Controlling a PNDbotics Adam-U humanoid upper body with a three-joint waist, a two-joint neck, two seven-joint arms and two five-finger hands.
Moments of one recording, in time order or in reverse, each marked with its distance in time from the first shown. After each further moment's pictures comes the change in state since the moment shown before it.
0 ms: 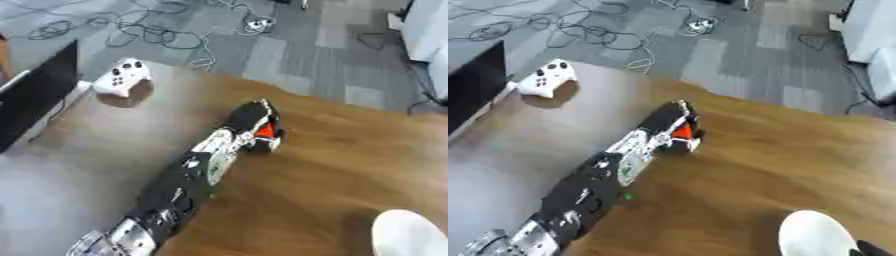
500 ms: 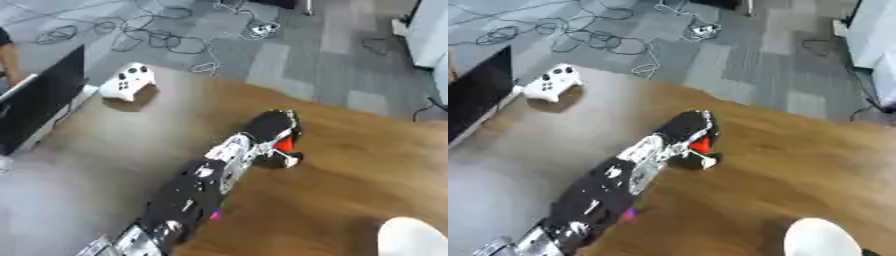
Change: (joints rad) left arm -0.009 -0.002 -0.094 -0.192 -0.021 -0.034 -0.134; right arm 0.012 -0.001 0.000 0.001 -0.003 0.001 0.005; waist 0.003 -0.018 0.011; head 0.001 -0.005
